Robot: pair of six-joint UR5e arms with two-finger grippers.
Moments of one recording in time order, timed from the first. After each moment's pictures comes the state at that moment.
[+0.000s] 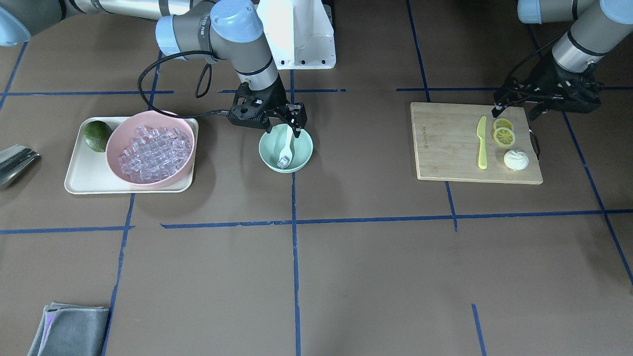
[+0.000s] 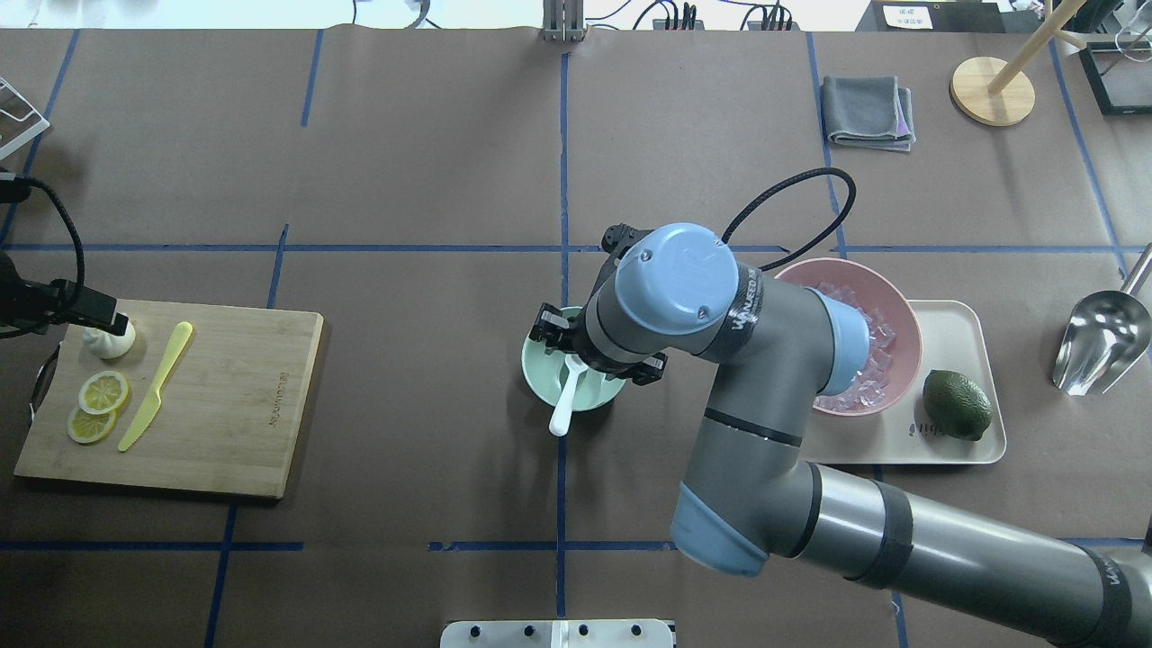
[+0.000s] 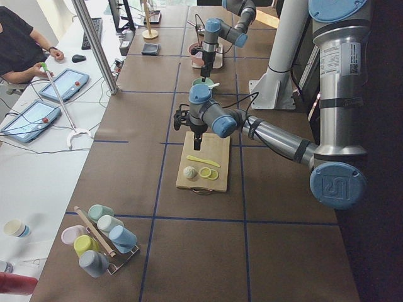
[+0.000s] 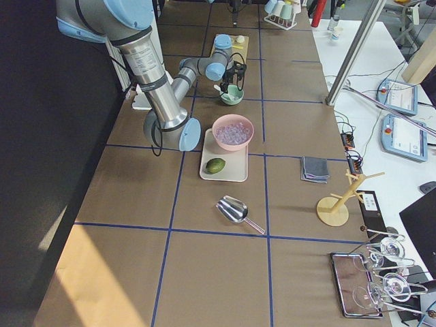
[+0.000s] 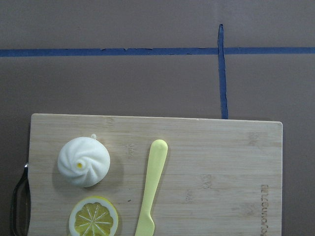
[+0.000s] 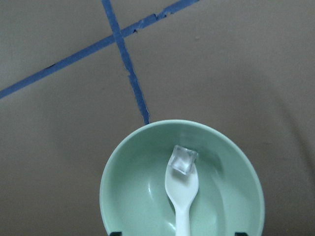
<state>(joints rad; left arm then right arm) -0.99 -1.48 -2.03 -1.87 -2.23 -0.80 0.48 -0.92 1.72 -1.40 1.85 1.67</state>
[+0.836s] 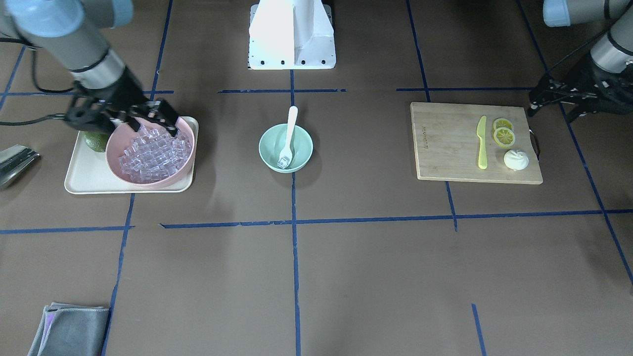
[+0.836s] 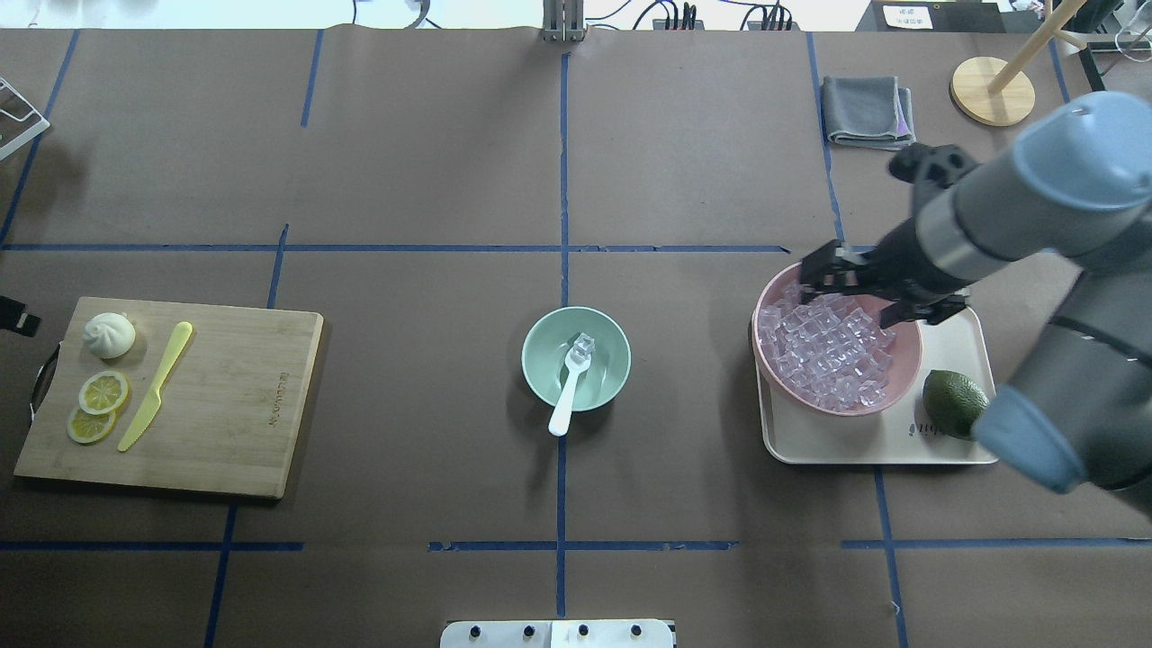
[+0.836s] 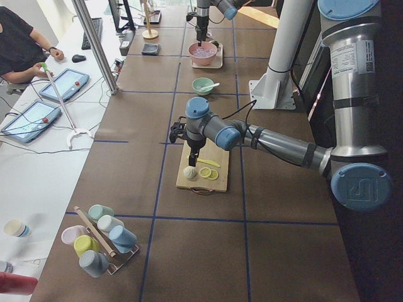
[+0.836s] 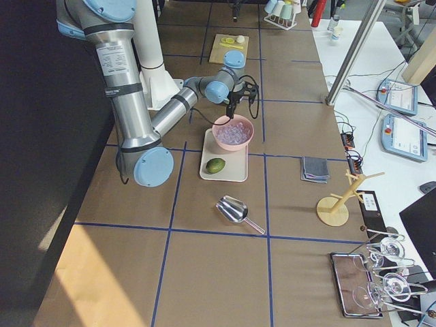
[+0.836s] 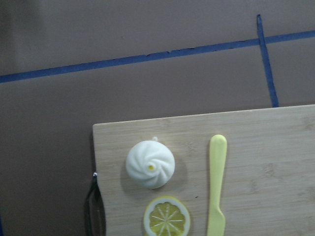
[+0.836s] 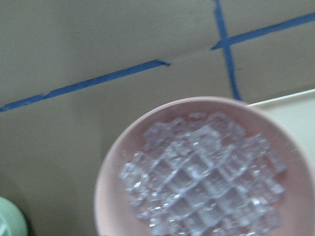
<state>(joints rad) -1.16 -1.40 -1.95 -1.85 -2.28 -0.42 0.85 -1.42 2.03 -1.45 2.17 1.20</state>
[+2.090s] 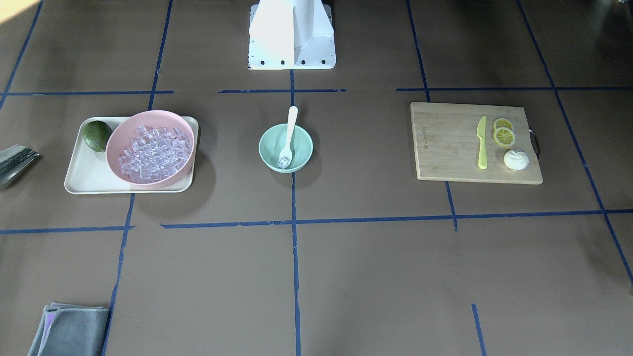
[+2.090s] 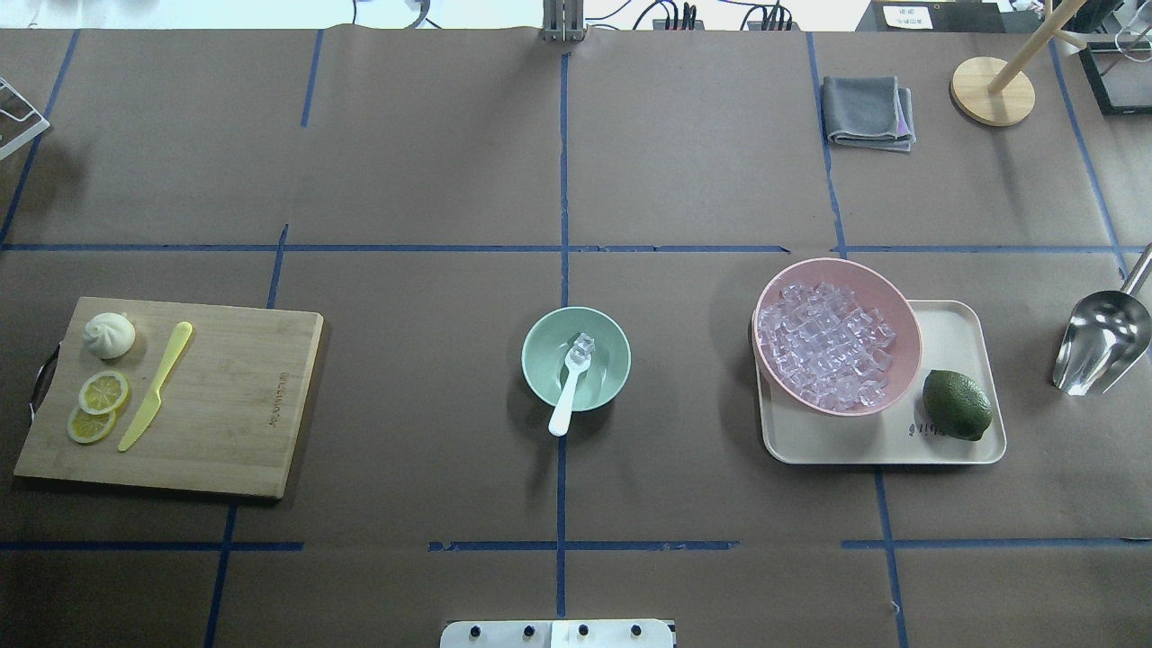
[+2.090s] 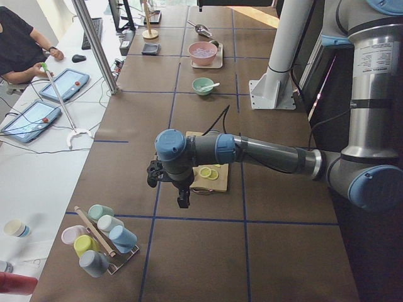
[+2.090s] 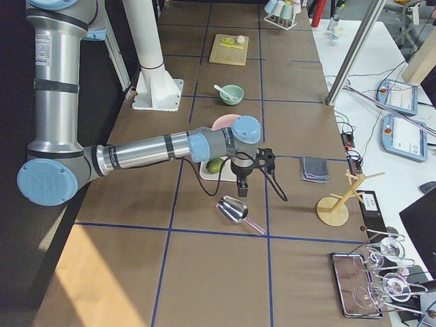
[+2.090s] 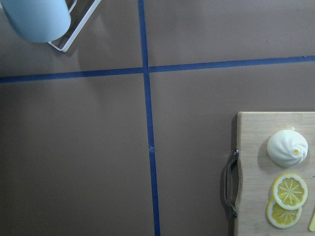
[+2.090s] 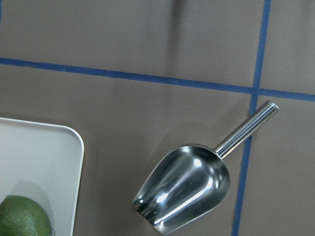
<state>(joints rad) -1.57 -1.51 -1.80 -1.29 -2.42 0.08 1.39 -1.65 1.87 -1.62 2.33 0.11</state>
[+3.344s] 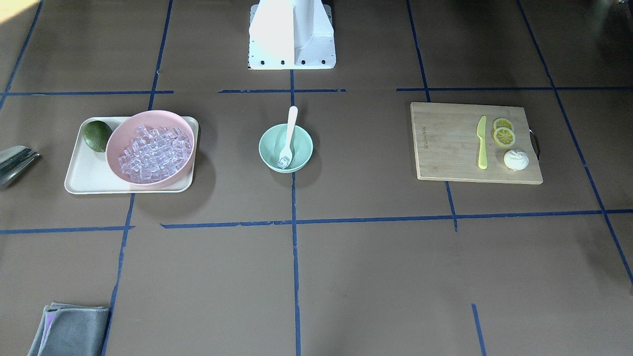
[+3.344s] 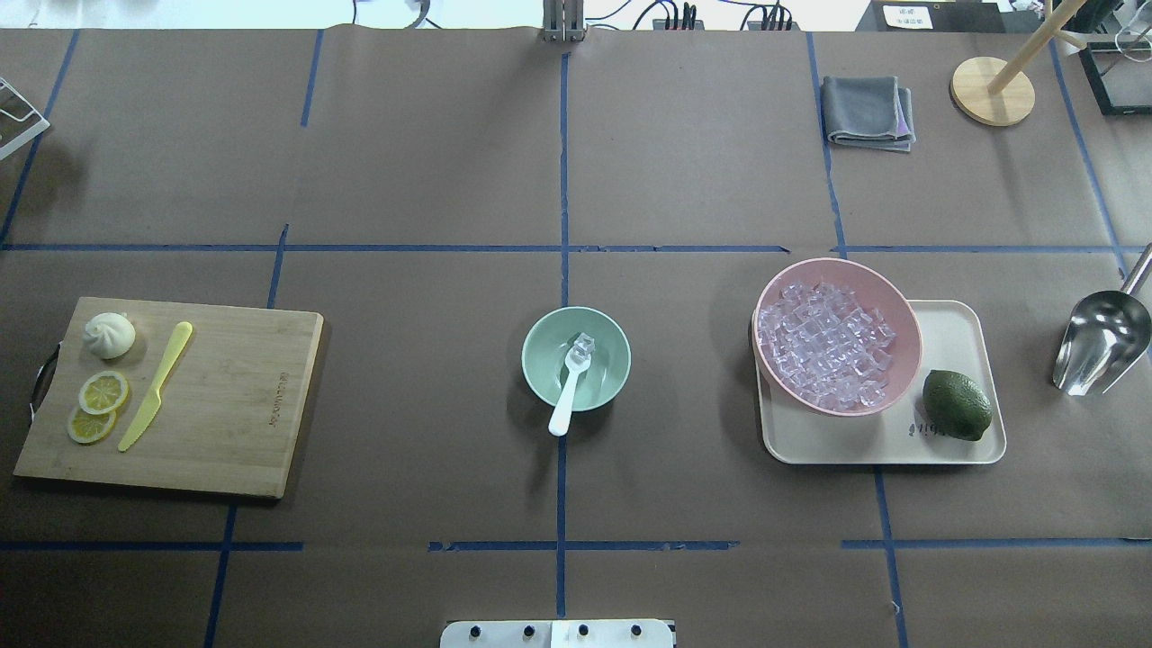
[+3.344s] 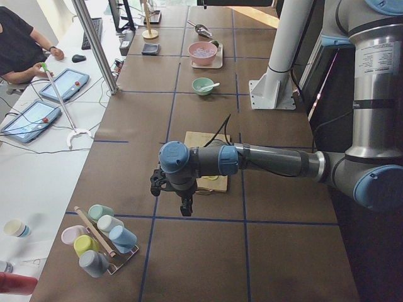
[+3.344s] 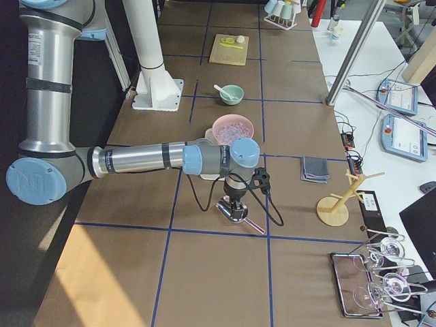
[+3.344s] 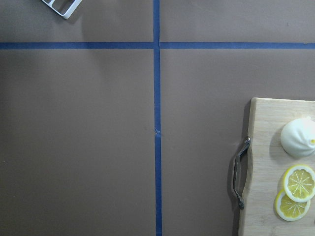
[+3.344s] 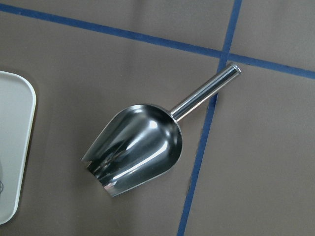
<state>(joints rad) -1.56 -1.49 -1.76 -1.37 -2.42 0.08 1.46 -1.70 1.81 -1.68 2.34 -0.12</state>
